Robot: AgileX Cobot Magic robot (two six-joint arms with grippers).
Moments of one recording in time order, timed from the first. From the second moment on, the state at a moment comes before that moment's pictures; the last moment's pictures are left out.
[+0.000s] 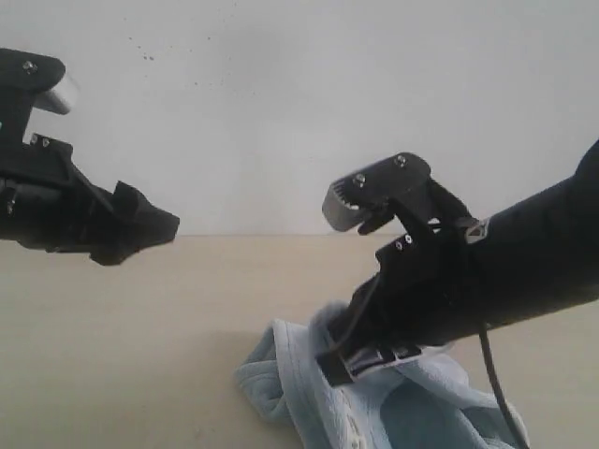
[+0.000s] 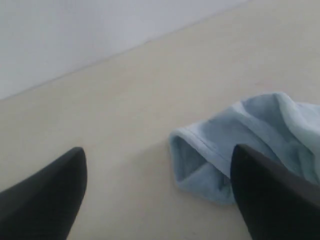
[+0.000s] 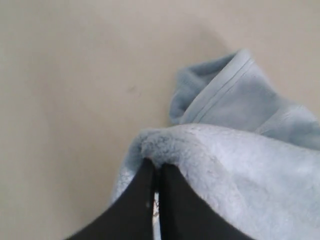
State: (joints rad) left arm -0.37 1.29 -0.94 -0.48 0.37 0.57; right arm 0.64 1.37 -0.92 0.50 0.49 -0.57
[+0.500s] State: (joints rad) left arm -0.38 1.55 -0.94 -1.01 0.68 1.03; right arm 0.64 1.63 -0.93 0.64 0.15 -0.50
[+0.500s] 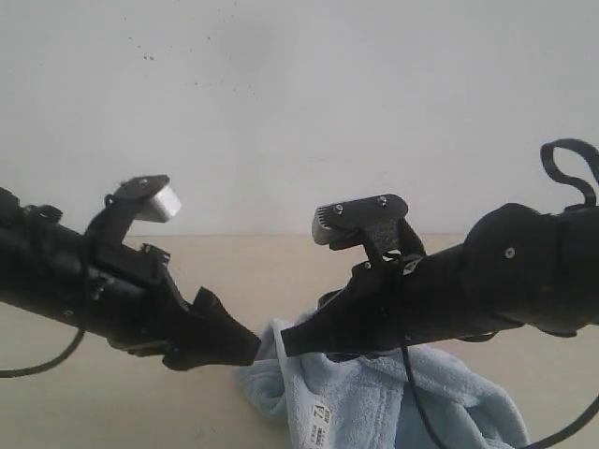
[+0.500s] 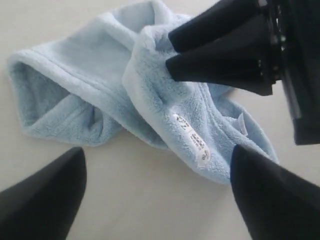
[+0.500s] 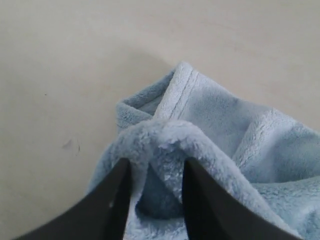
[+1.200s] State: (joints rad) left arm -0.43 1.57 -0.94 -1.18 0.70 1.21; right arm 0.64 1.62 -1.16 0.01 0.74 -0.24
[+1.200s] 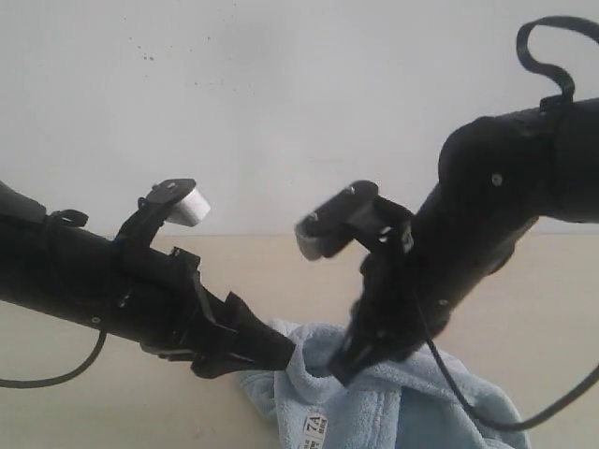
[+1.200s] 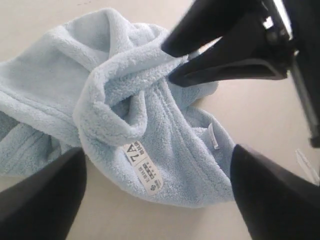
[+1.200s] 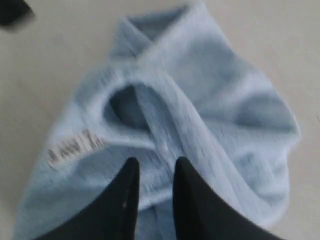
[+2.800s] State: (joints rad) left arm -0.43 1.52 -0.94 -1.12 0.59 1.19; right arm 0.56 1.69 -0.87 -0.13 0.24 0.03
